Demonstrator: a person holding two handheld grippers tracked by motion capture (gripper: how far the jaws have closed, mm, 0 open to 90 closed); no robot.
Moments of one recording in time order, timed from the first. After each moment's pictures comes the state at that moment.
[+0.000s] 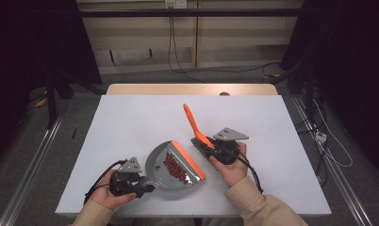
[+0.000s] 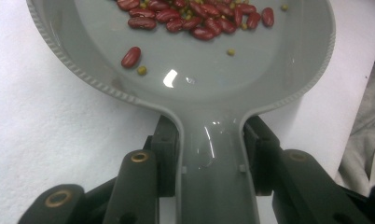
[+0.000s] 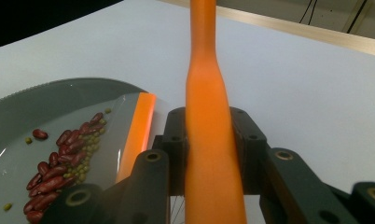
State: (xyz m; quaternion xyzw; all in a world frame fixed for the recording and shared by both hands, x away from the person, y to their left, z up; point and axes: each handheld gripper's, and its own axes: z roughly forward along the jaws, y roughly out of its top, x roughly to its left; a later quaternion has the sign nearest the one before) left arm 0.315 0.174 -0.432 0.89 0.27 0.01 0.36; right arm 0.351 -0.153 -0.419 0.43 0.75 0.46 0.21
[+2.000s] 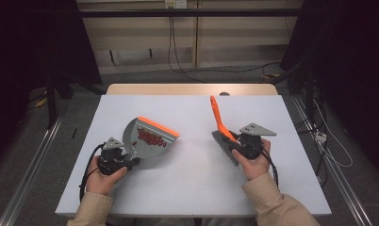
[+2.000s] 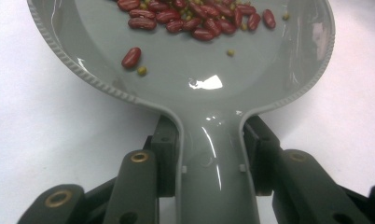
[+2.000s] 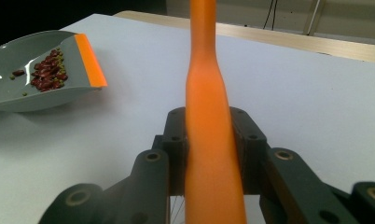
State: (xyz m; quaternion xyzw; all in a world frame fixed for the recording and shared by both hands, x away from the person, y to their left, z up) left arm 0.365 0.210 -0.431 0.81 0.45 0.11 0.37; right arm 0.356 -0.219 -0.416 0.47 0.71 0.47 0.23
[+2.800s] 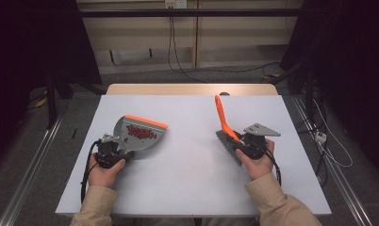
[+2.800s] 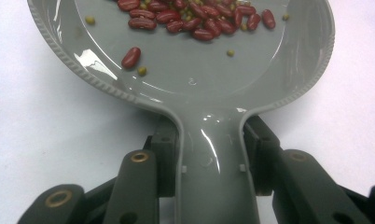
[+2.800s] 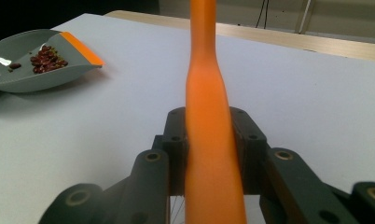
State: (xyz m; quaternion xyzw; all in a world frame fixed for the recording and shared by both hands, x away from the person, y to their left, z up) left arm 0.384 0.219 -0.438 0.77 0.52 0.14 0.34; right arm 0.355 -0.230 -0.418 0.48 0.70 0.46 0.24
